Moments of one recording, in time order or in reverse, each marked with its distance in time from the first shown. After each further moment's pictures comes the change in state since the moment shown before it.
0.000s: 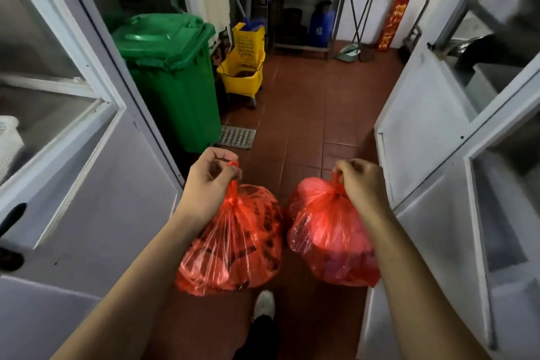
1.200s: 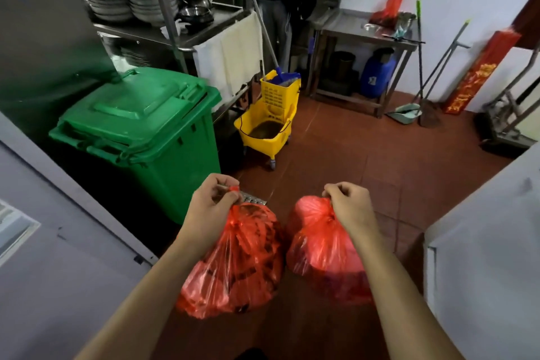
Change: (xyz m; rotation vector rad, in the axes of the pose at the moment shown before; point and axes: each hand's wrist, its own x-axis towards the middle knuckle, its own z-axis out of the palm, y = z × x) left_hand 0.580 0.021 0.169 -0.010 0.240 -0.118; right_hand 0.630 -0.140 0.176 -0.079 -0.284 -0.096
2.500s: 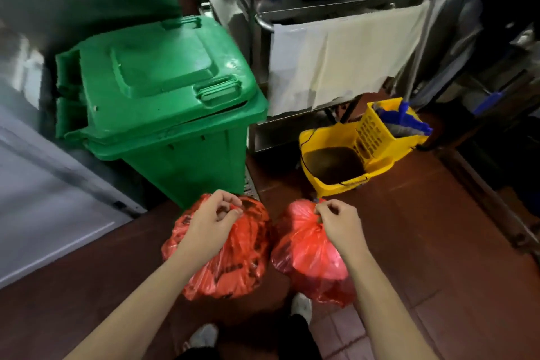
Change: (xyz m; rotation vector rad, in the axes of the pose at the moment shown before) left_hand 0.418 -0.074 0.164 0.060 0.498 -0.383; right_hand 0.552 -0.050 0.214 -0.346 -0.714 -0.180
